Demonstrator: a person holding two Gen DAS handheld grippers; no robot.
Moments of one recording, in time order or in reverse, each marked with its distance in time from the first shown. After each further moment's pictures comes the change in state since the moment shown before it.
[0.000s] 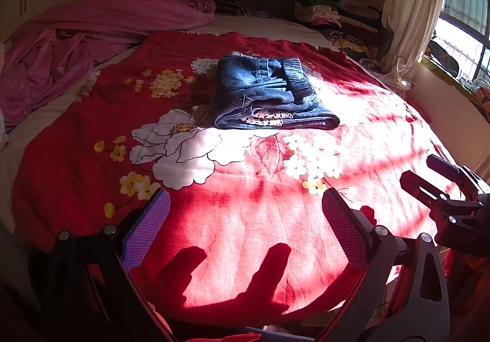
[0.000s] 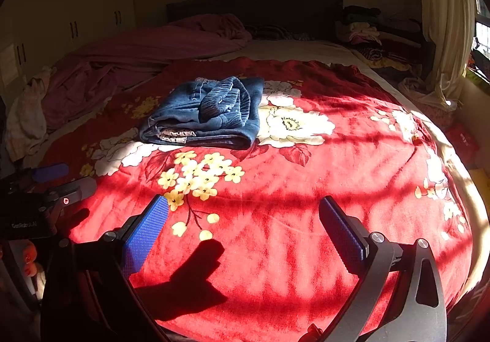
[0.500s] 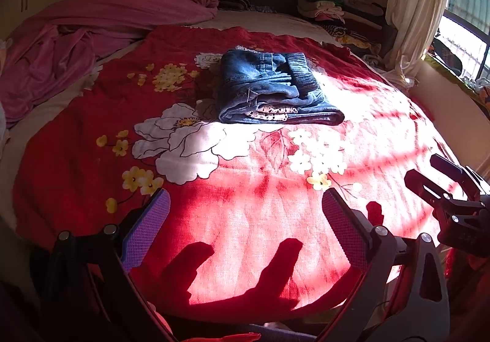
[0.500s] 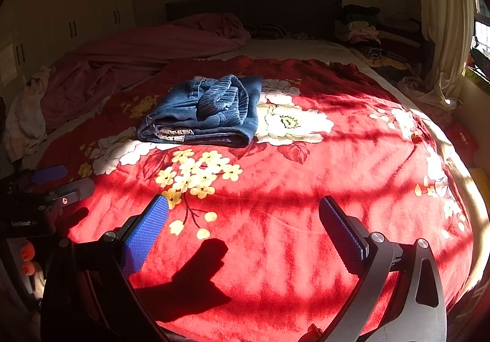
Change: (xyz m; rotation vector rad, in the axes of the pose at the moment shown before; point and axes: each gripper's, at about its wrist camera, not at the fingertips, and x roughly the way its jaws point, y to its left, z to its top) left arm 0.003 0.004 0.000 -0.006 0.025 0.011; right arm 0.001 -0.003 -0.002 0.002 0.006 0.001
